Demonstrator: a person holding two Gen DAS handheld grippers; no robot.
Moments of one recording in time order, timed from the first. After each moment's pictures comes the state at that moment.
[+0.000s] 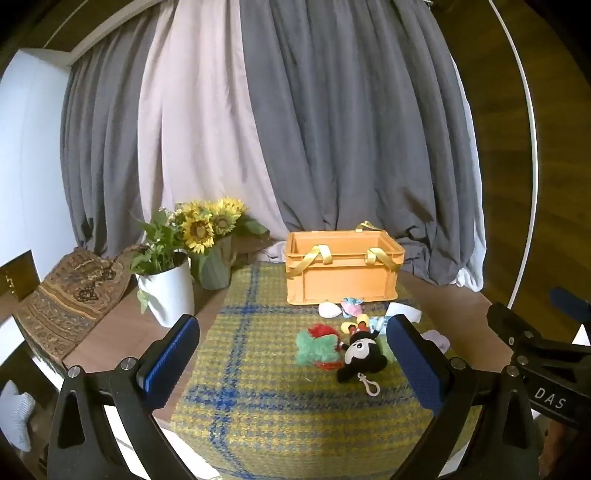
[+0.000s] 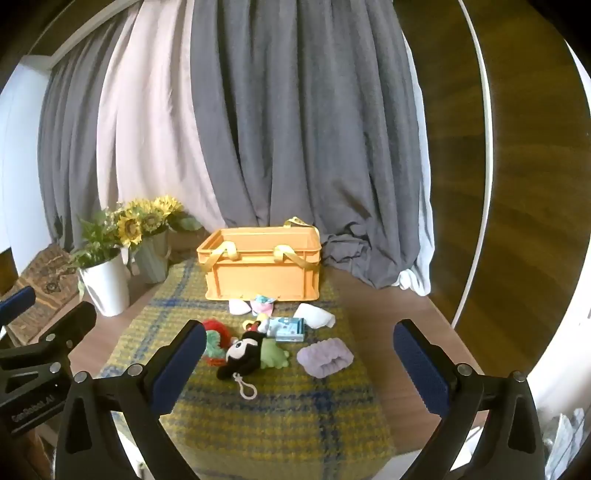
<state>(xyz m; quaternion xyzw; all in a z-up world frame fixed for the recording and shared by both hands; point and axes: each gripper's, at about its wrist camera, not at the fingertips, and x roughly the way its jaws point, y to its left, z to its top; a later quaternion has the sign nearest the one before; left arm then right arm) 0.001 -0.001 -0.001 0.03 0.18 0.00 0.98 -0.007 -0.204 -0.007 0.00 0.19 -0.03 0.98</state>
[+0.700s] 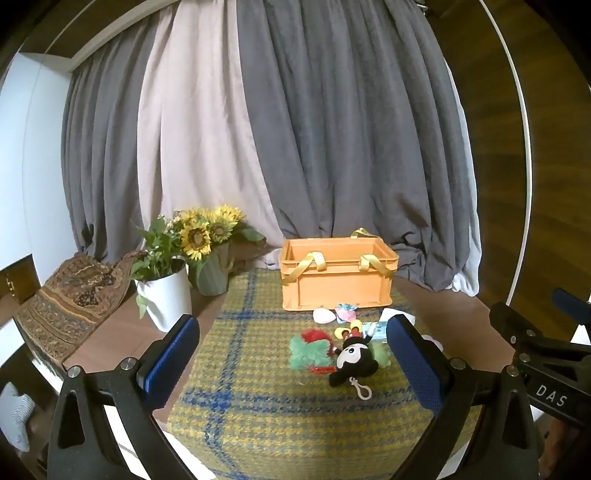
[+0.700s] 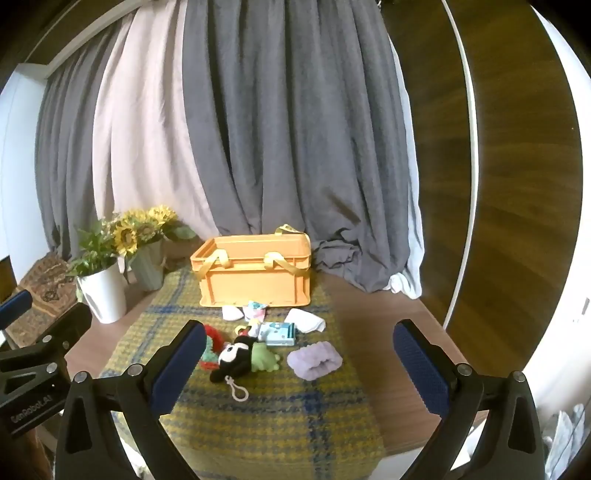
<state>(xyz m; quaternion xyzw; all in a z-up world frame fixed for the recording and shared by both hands) 0.002 -0.011 0.025 0.02 0.17 -0.01 0.98 -0.019 -0.219 0.000 0.01 0.18 -0.03 0.98</state>
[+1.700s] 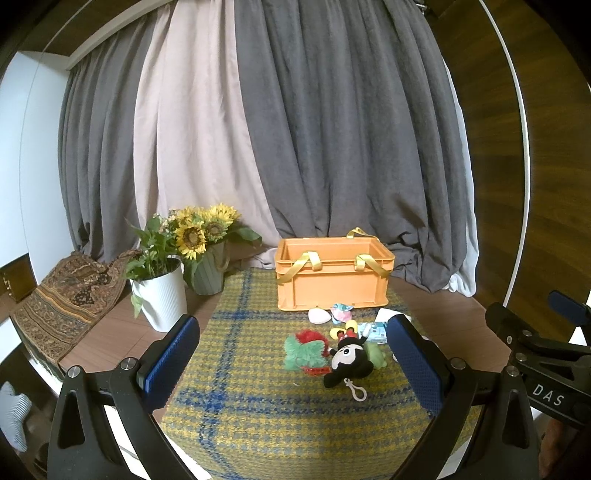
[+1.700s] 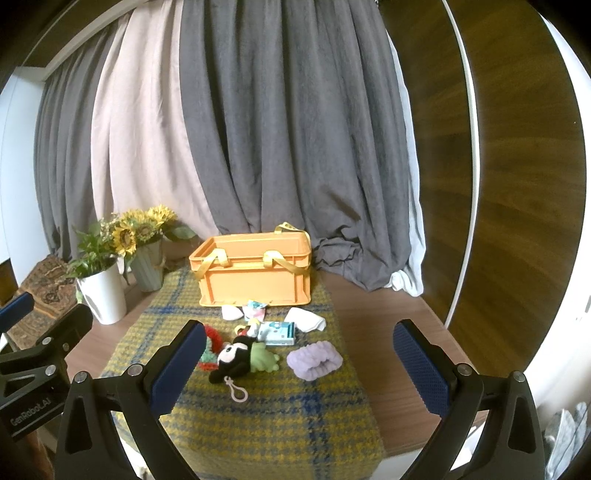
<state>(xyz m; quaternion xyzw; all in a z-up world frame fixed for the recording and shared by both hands) -0.002 -0.015 0.012 0.02 0.17 -0.01 0.99 -0.016 -0.221 -0.002 0.02 0.18 -0.04 0.98</state>
